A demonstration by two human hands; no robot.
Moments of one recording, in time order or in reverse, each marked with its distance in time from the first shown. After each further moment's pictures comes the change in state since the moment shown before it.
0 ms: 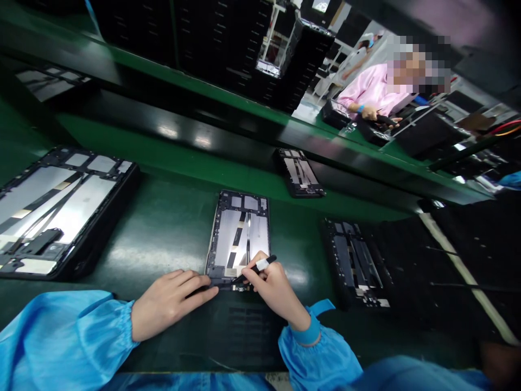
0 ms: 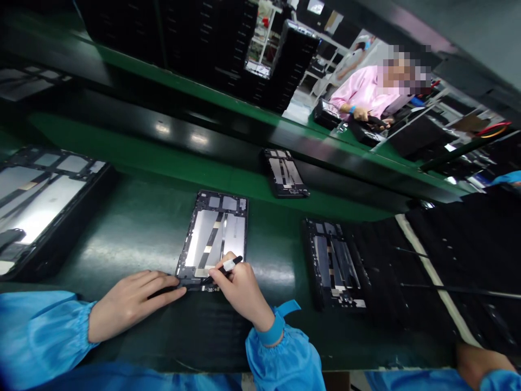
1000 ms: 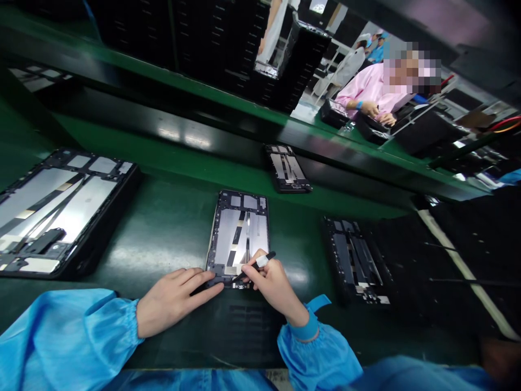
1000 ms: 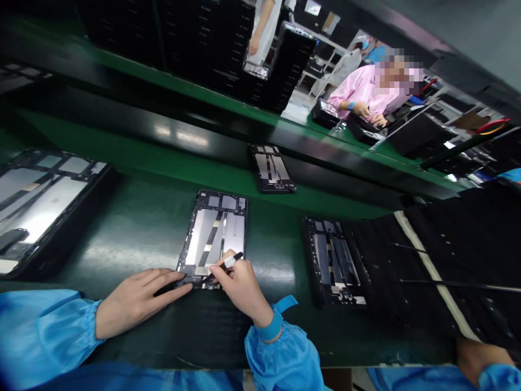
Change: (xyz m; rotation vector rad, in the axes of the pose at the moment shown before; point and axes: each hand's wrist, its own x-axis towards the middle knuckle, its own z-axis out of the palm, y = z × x) left_hand -0.018 -0.001 0.022 0.119 -0.051 0.009; right_hand 0.004 0.004 0.004 0.115 0.011 0.035
